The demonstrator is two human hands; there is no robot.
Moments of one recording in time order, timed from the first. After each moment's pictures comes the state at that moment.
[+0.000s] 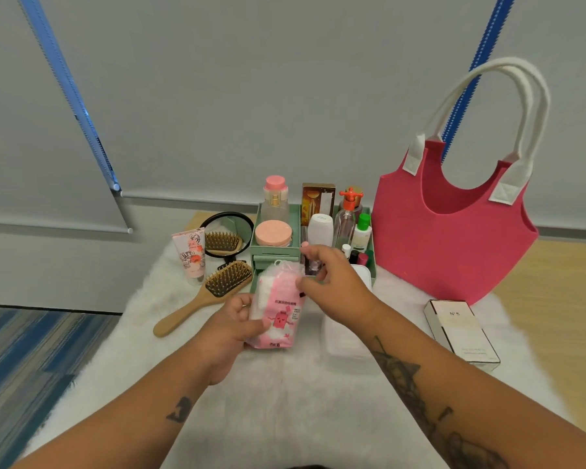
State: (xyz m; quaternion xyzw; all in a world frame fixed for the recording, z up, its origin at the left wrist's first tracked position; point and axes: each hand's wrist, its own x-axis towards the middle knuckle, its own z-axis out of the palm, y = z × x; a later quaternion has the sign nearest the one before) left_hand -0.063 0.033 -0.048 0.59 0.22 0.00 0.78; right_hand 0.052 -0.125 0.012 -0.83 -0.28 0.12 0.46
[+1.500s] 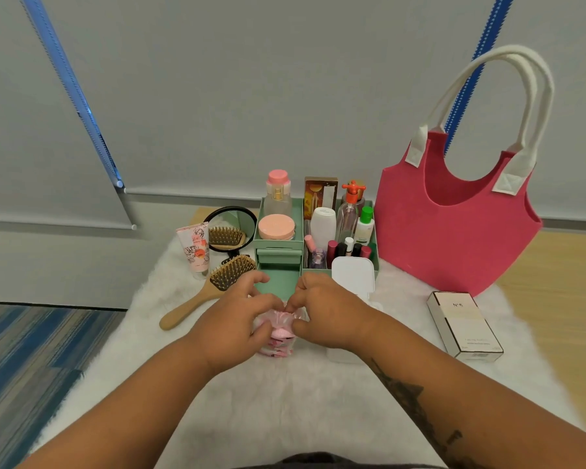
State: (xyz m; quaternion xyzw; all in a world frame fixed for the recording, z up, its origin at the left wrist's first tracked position) left_hand -0.081 0.037 -0.024 0.97 -0.02 0.12 0.23; right_hand 0.019 -0.128 0.004 -0.87 -0.46 0.11 0.17
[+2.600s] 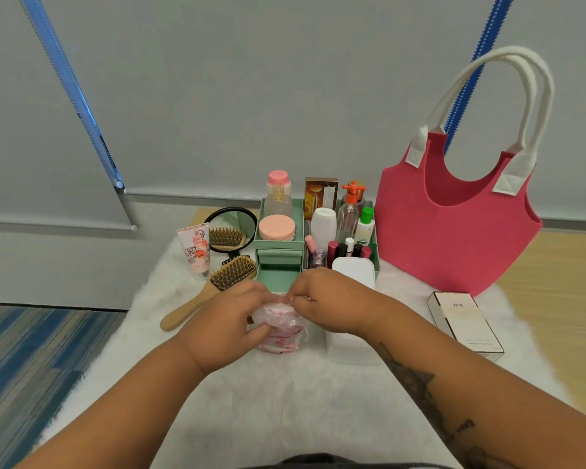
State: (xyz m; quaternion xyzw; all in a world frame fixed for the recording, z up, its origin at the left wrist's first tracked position) left_hand -0.085 0.047 -0.017 0.95 -0.05 0.14 0.26; right_hand 0.026 -0.124 0.033 -0.86 -0.44 0.18 0.16
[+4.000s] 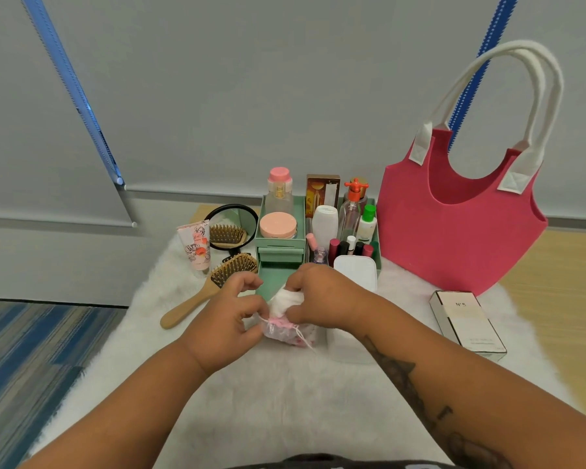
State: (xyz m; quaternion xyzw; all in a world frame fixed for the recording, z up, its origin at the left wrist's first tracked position) left_hand -0.084 0.051 -0.035 0.93 0.00 0.15 0.33; right_hand 0.029 -0.110 0.022 -0.87 -0.42 0.16 0.20
